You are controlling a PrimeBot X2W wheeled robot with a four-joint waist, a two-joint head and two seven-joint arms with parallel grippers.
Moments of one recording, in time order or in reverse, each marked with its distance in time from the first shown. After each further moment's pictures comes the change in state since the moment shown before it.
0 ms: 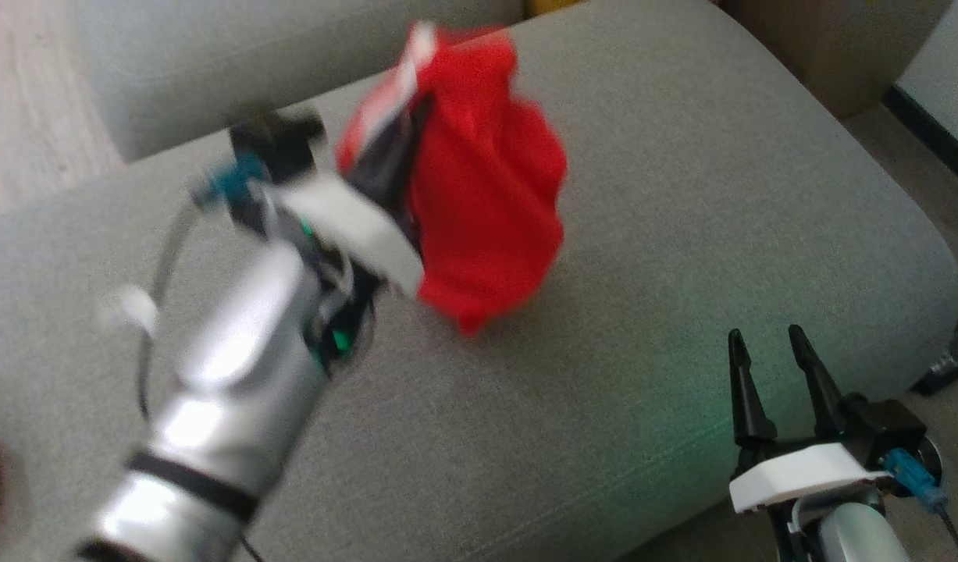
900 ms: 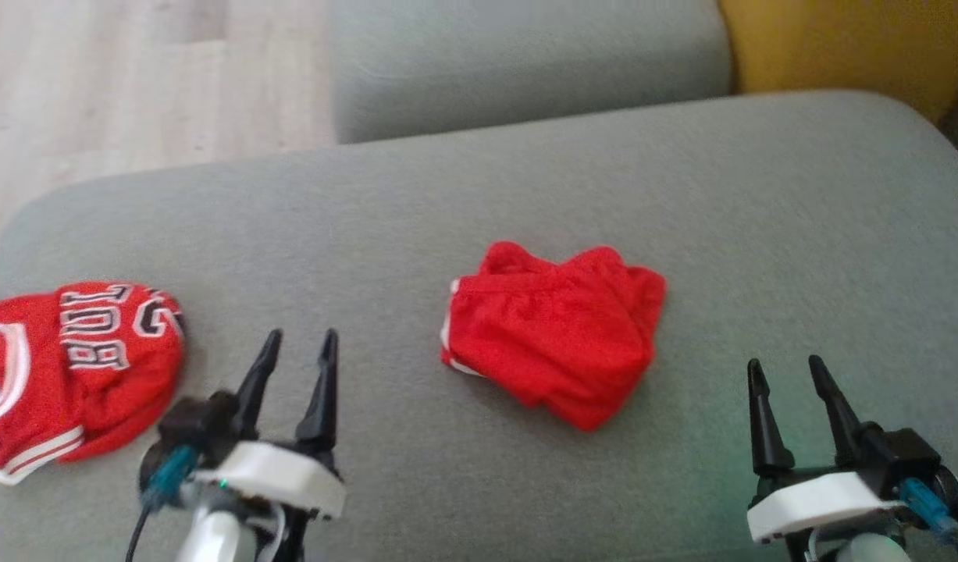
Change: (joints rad) left arm 0.697 -0.078 0.476 -0.324 0.461 0.047 -0.001; right arm 0.065 0.001 -0.047 -0.009 -0.045 0.000 0.000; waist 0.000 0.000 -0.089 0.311
